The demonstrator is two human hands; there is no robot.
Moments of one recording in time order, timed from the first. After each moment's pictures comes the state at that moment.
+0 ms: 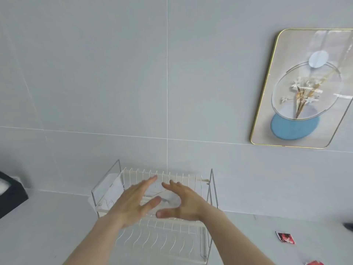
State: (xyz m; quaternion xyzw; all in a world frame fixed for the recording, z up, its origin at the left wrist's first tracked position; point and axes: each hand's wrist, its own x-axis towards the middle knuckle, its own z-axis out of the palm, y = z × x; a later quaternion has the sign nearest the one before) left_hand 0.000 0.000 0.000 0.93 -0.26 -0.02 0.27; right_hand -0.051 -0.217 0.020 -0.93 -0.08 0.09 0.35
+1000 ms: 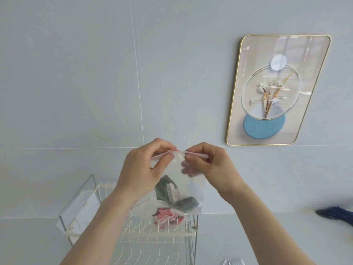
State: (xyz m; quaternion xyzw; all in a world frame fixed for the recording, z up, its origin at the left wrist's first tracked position) left_hand -0.033 -0.104 0.146 0.79 -0.37 0.21 0.45; right_hand -0.097 -0.295 0.140 -0.73 -0.03 -0.18 0.66
